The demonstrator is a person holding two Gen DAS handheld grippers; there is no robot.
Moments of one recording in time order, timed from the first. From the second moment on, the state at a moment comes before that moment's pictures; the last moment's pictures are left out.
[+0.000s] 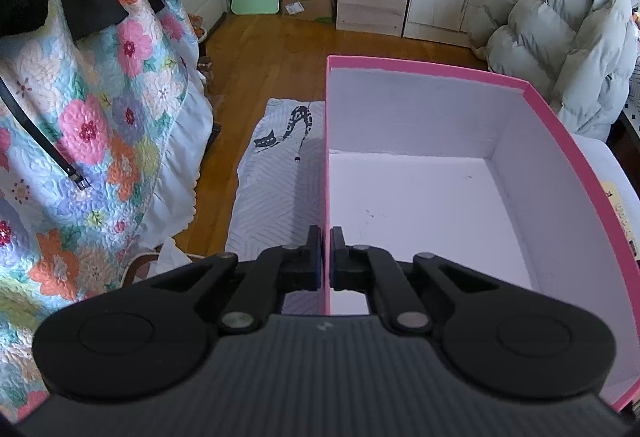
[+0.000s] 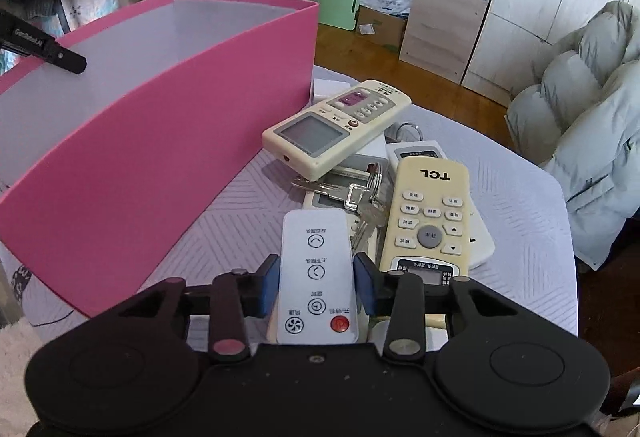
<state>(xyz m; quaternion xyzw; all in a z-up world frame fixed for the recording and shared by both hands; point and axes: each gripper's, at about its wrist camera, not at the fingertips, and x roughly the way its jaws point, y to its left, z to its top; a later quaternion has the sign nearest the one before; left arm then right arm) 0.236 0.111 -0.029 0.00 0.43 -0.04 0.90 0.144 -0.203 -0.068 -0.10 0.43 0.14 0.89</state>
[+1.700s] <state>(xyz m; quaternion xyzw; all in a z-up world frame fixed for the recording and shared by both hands) 0.229 0.098 -0.033 0.06 0.41 -0.02 0.91 0.283 -0.074 -0.043 0.27 0.51 0.17 0.80</state>
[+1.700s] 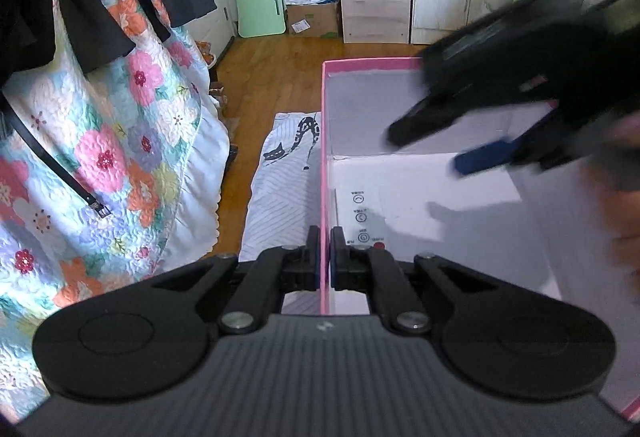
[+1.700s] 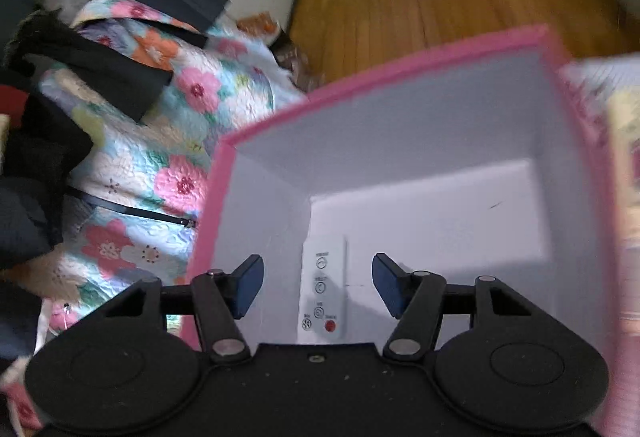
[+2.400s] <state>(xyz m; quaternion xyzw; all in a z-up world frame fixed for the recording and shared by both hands) 0.228 0.078 -0.034 0.13 0.41 -0.01 0.90 0.096 -0.276 0.004 0.08 0.33 0.05 0.94</state>
